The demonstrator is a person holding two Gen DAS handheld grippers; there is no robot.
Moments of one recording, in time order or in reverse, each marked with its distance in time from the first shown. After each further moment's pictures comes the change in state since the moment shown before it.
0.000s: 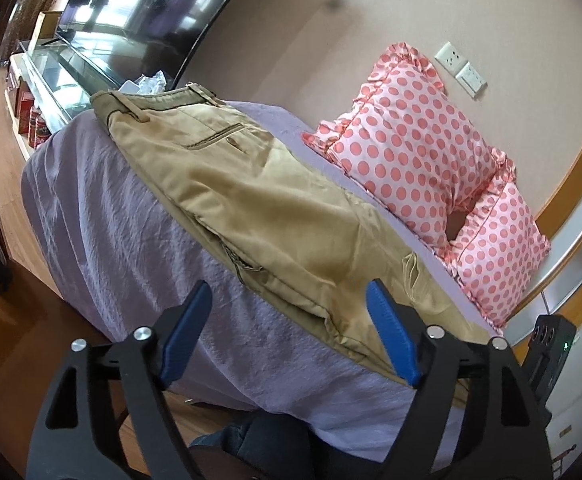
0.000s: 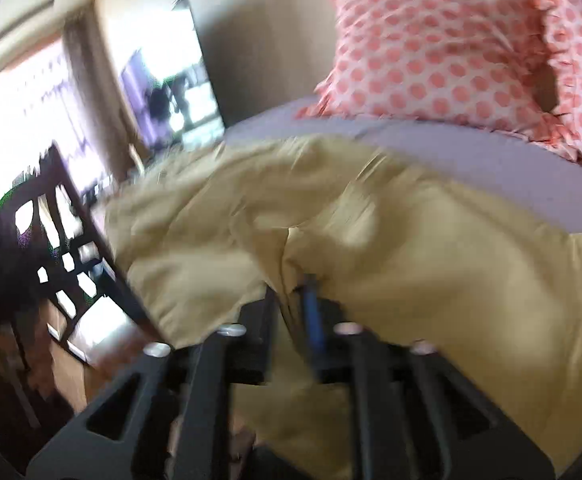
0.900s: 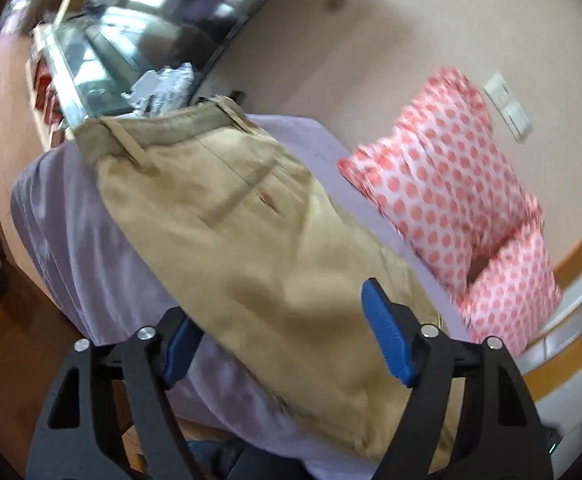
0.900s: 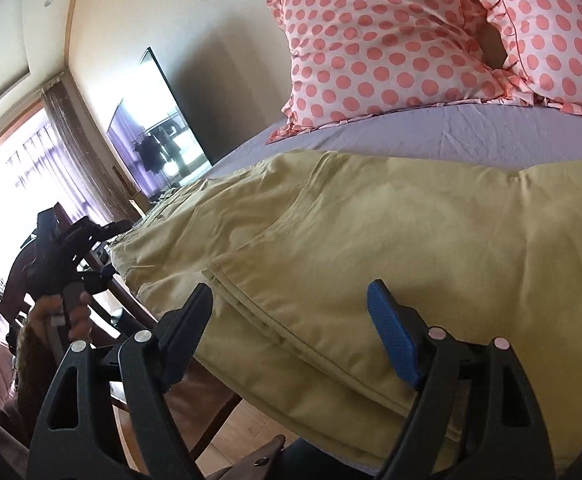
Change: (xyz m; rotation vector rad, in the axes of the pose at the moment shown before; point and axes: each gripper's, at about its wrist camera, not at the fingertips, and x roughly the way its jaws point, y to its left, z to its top) left arm 0.043 0.039 0.075 -0.175 -0.004 0.050; right arm -0.038 -0.042 -0.020 0.226 -0.107 0.039
